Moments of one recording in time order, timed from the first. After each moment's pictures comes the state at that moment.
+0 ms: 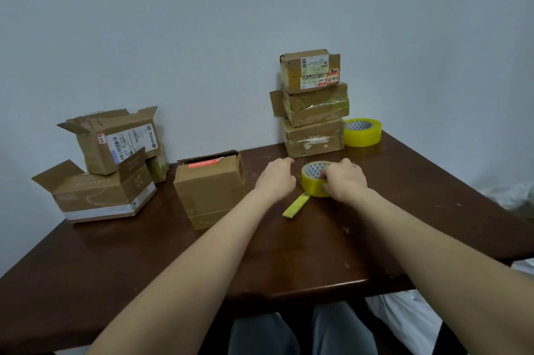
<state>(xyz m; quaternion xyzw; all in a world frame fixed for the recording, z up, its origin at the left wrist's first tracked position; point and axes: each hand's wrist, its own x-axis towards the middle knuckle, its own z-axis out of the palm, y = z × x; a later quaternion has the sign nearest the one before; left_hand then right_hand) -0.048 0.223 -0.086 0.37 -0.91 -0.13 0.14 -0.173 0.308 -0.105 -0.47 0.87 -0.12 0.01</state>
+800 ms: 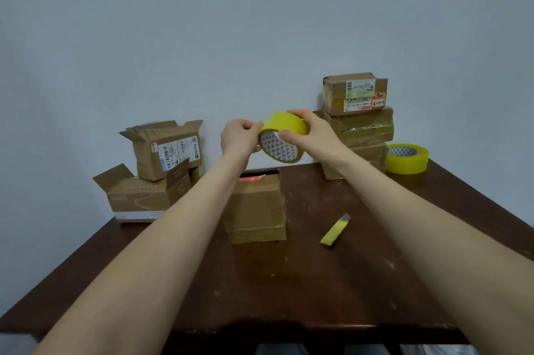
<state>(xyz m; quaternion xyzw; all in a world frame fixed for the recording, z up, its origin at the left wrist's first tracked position) 0.034 0.146 0.024 0.43 -0.66 -0.36 0.50 -0.095 0.247 0.012 -0.59 0.57 -0.55 0.13</state>
